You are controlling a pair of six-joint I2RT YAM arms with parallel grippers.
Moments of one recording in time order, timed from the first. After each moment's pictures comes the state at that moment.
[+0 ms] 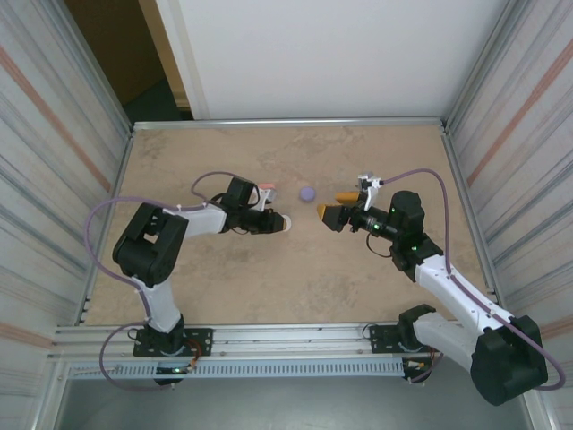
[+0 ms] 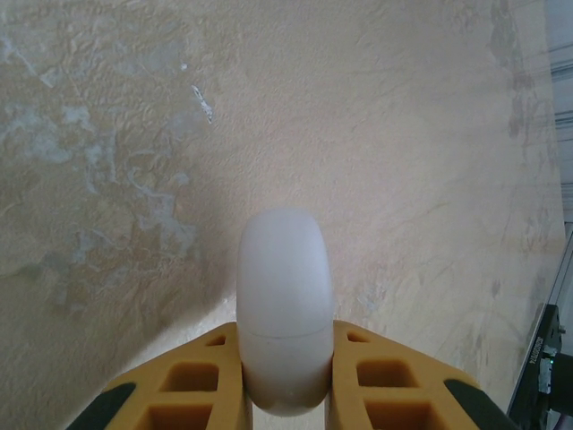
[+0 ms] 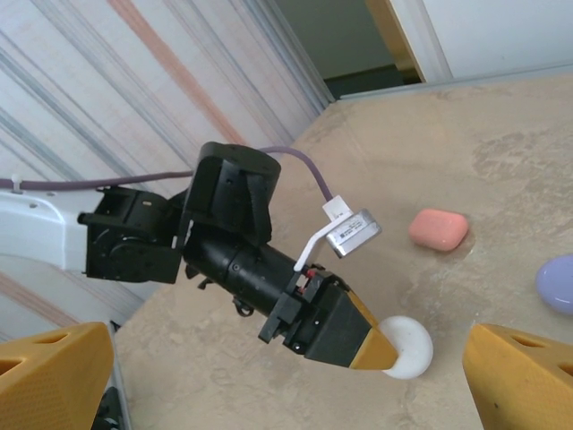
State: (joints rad) left arm -0.49 1.83 0.95 -0.04 0.63 -0.43; right arm 0.37 0.97 0.54 0.29 -0.60 0.51
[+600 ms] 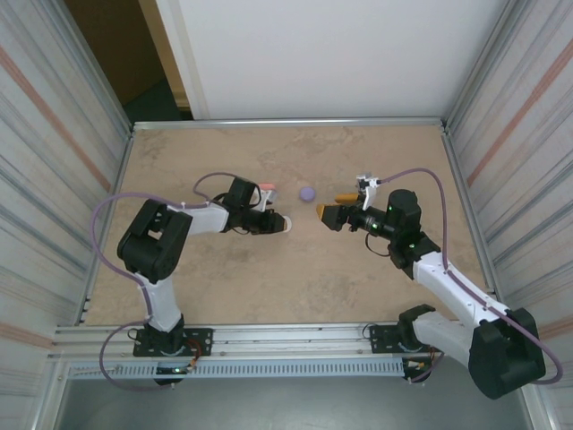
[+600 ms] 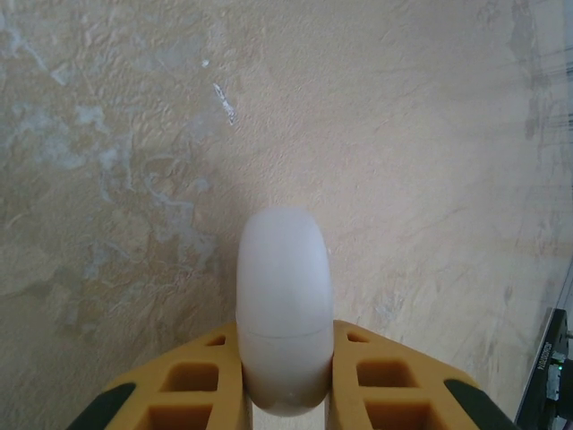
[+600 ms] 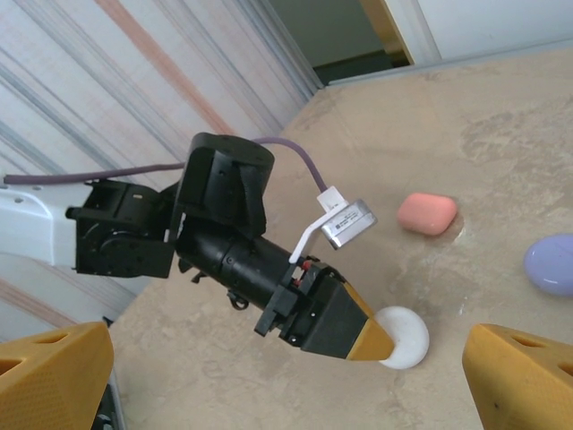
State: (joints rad) left arm -0.49 1.87 0.96 -0.04 0.63 -0.44; right arm 0.36 1.02 0.54 0.29 -0.60 0.51
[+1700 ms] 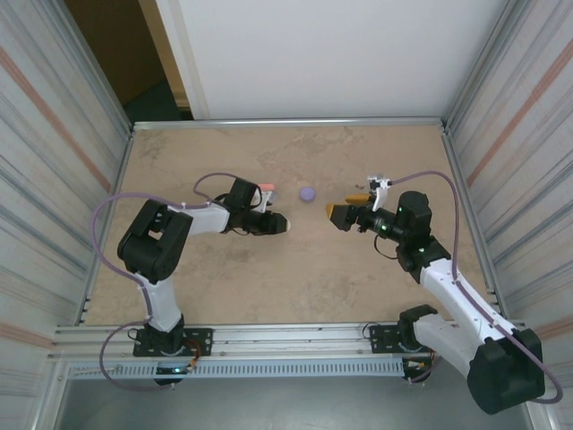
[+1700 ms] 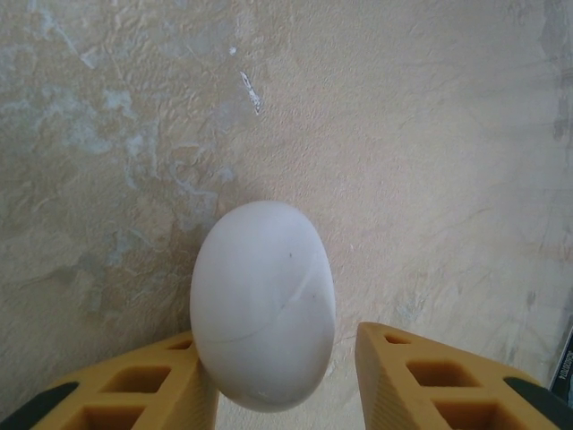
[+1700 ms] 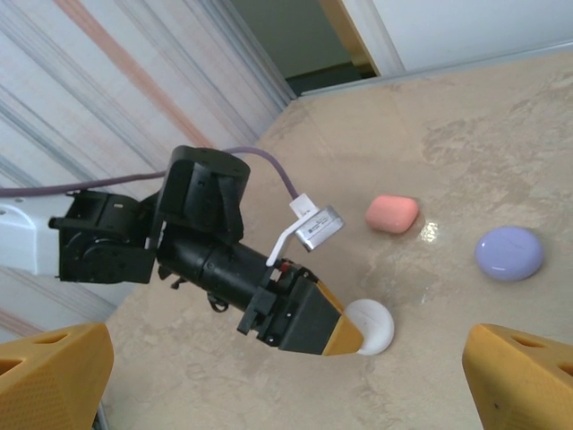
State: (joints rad) left arm -0.49 1.86 0.97 -0.07 0.58 -0.43; right arm 0.29 0.91 0.54 0.16 -0.60 0.48
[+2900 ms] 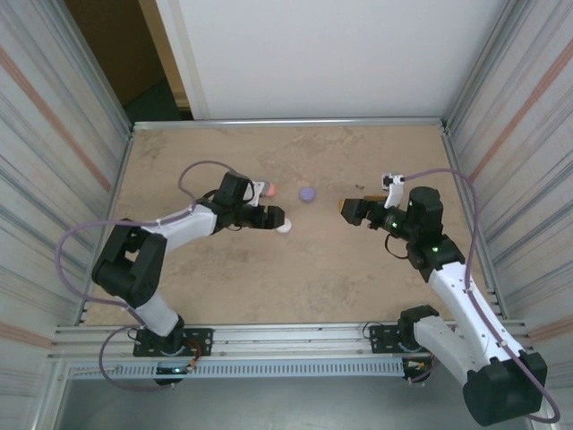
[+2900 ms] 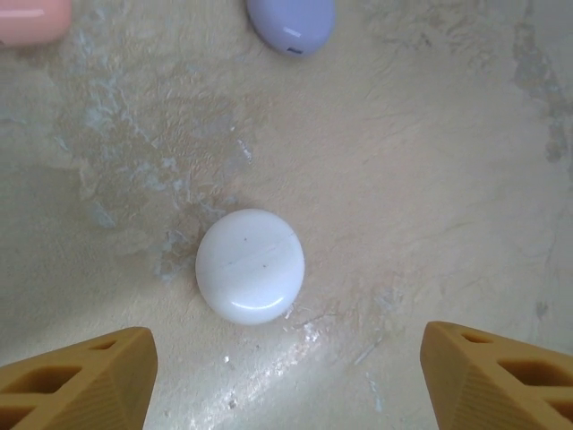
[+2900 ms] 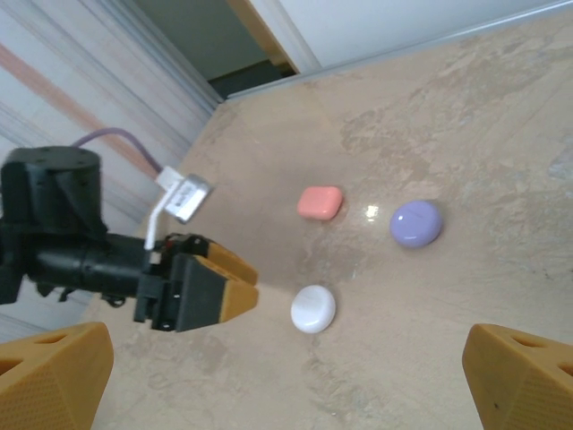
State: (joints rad) left arm -0.49 1.62 0.93 -0.16 0.42 -0.36; right arm 0.23 0.84 0.65 -0.16 -0.49 0.46
